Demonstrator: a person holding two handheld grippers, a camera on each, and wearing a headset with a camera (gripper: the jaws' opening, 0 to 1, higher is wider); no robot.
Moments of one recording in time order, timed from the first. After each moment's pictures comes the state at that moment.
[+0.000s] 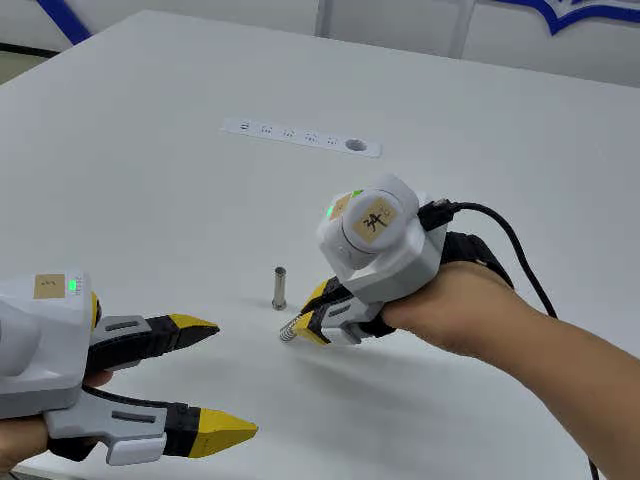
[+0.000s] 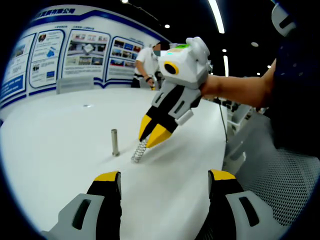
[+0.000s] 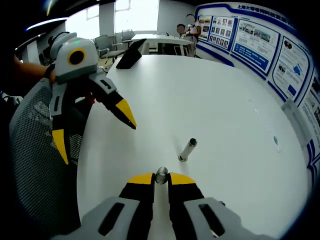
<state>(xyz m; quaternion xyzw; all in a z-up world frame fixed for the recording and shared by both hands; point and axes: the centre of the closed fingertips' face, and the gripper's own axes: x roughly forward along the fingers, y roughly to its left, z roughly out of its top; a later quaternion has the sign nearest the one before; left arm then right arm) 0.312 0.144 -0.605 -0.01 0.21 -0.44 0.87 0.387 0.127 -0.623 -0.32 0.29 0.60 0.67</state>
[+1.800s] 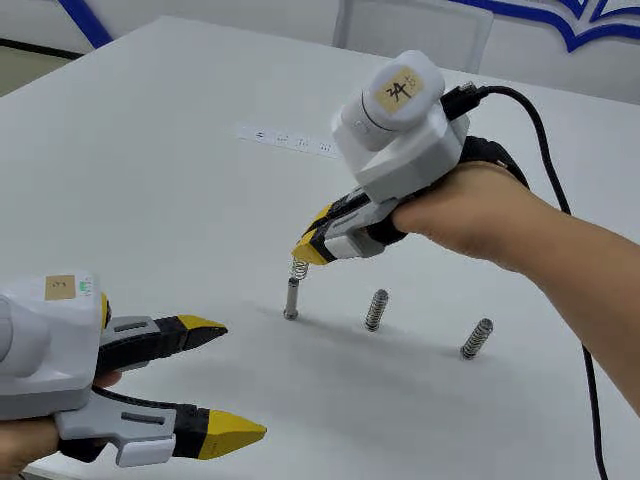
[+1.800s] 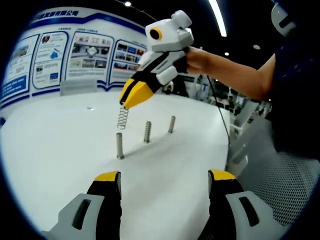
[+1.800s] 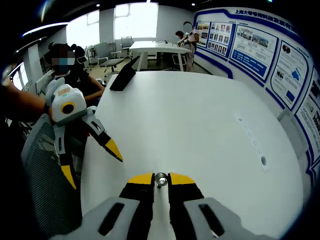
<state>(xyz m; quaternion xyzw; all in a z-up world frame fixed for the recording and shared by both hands) 0.317 0.150 -0.600 -0.02 0.20 -0.42 0.88 0.424 0.163 -0.551 -0.30 0.28 0.61 0.68</state>
